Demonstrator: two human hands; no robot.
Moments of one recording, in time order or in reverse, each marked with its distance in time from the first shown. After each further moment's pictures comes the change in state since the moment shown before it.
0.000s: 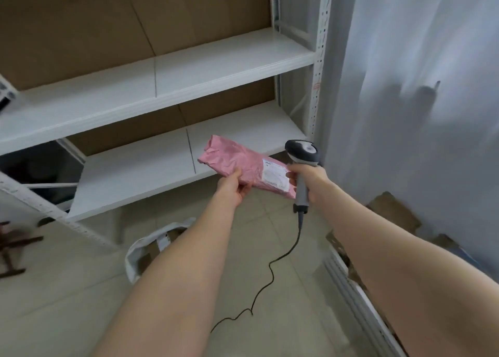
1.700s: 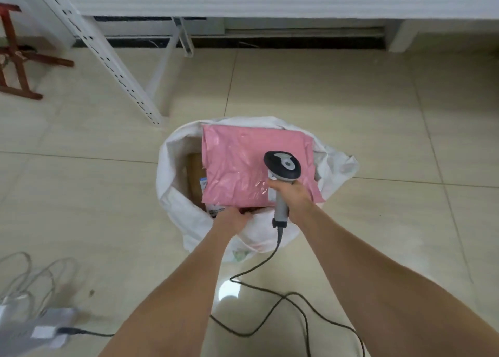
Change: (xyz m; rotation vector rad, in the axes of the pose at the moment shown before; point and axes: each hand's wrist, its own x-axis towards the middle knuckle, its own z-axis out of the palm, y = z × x) left_hand 0.554 -0.259 -0.629 1.356 0.219 -0.230; right_hand 0.395 0.658 0.467 -0.468 -0.318 0.268
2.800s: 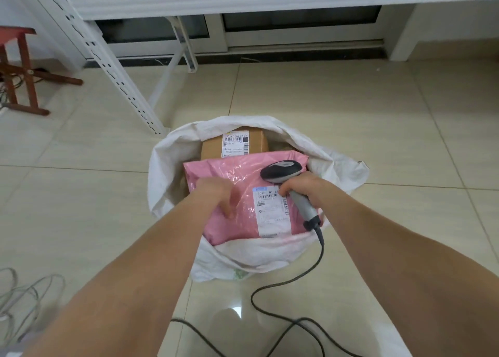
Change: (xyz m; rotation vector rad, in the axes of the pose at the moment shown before) left_hand 0.032 0.009 -0.073 0.700 -0.006 0.149; right_hand 0.061 -0.003 -0.022 -0.456 -0.128 -0.047
